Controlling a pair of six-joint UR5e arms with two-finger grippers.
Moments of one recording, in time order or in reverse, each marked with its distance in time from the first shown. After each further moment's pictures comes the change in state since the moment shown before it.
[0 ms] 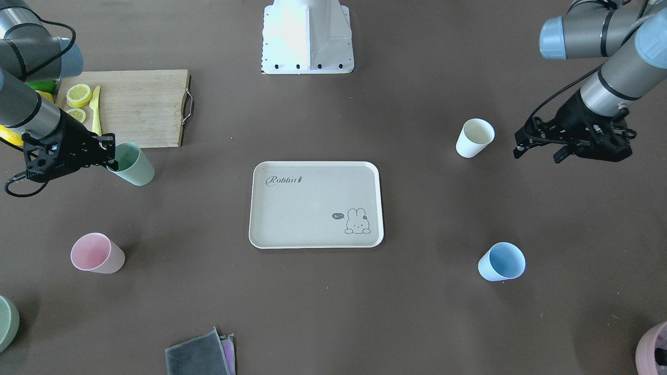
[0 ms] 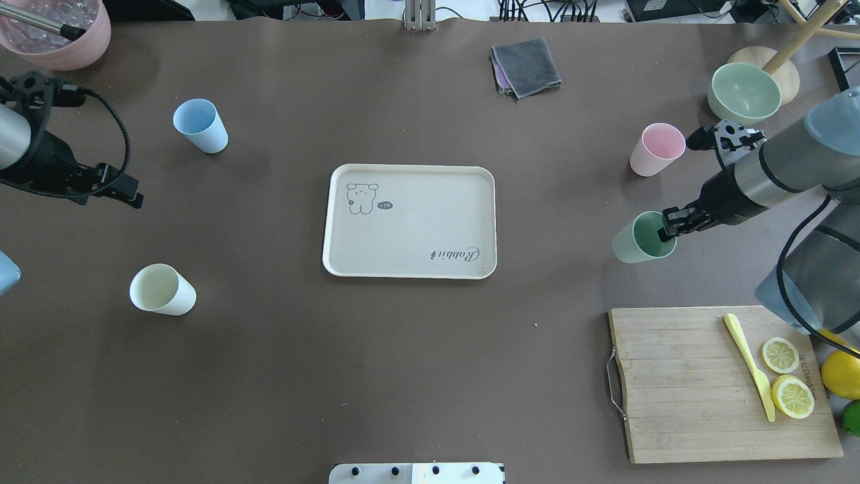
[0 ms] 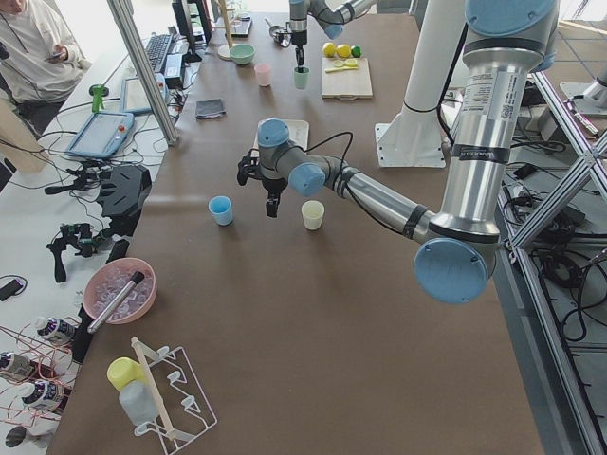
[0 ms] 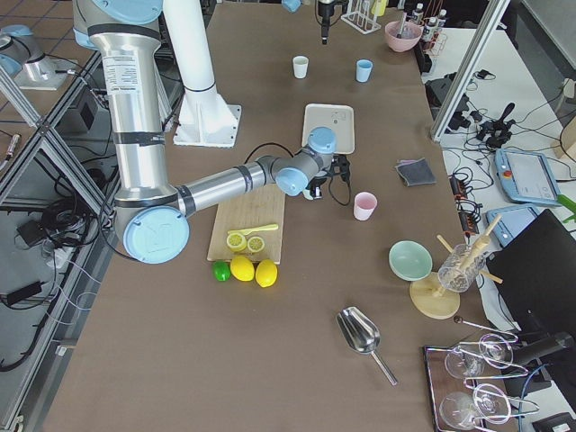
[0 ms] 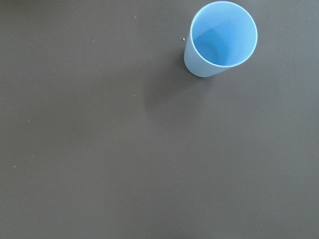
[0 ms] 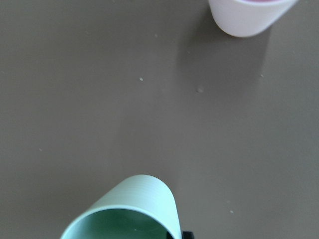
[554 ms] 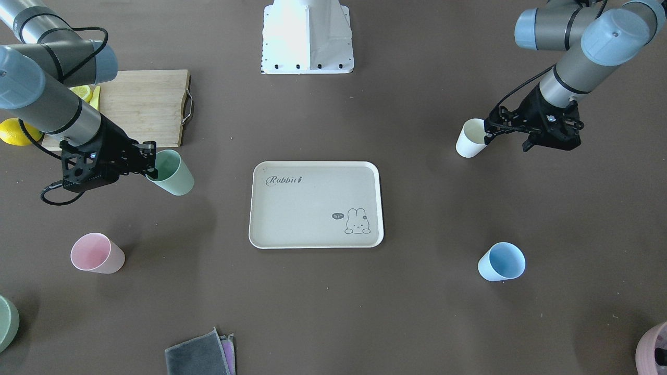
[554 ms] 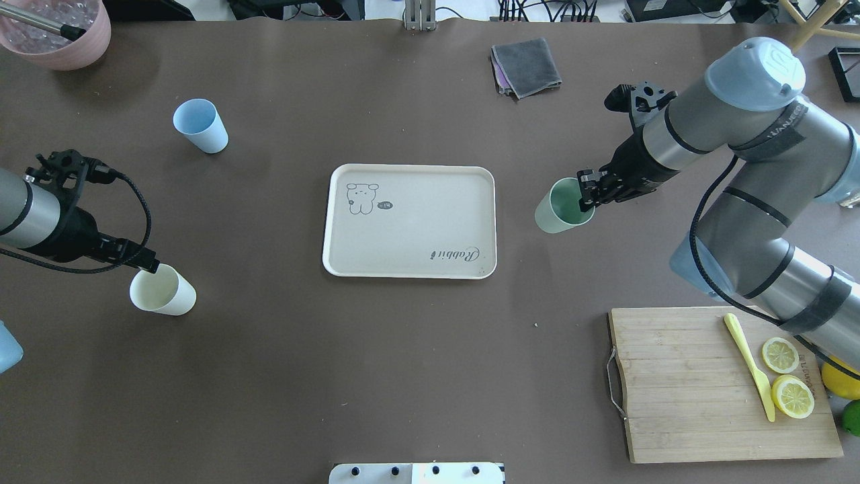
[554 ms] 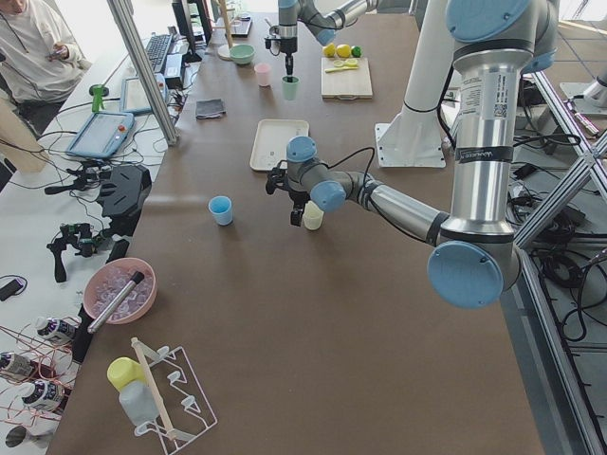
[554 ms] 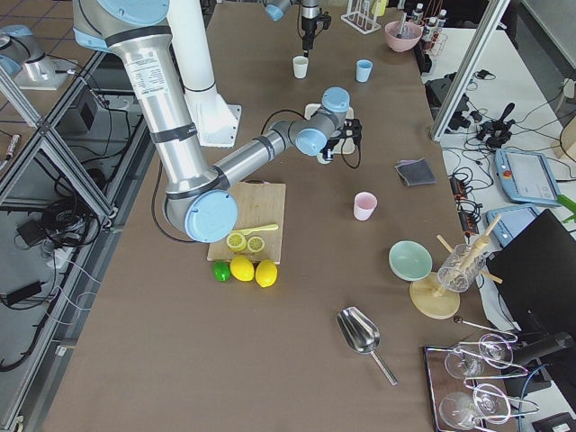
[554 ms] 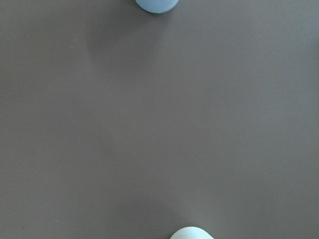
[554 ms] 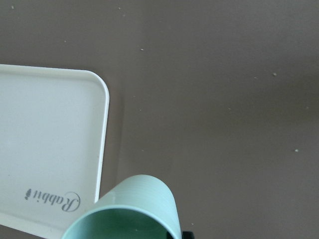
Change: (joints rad) left arm 0.164 0.133 -0.019 -0.179 0.082 -0.023; right arm -0.068 0.238 -0.038 -0.100 -0.044 0.183
